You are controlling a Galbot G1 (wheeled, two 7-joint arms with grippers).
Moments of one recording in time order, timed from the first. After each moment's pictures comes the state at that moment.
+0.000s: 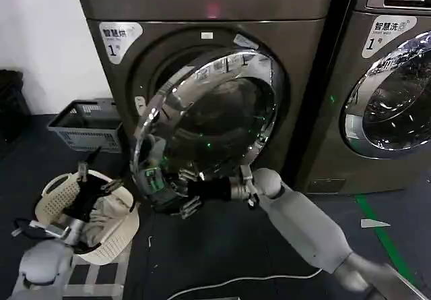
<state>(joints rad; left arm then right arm) 1.15 -1.12 -0.69 -1.71 -0.13 -0.34 0.35 -0.44 1.12 -0.22 1.40 0.71 0.21 -1.22</state>
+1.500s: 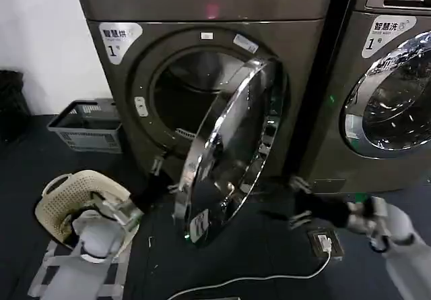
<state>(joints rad) 0.95 -1.11 -0.24 -1.68 -0.07 -0.40 0.40 -1.39 0.83 0.90 1.67 0.83 0.41 -1.06</state>
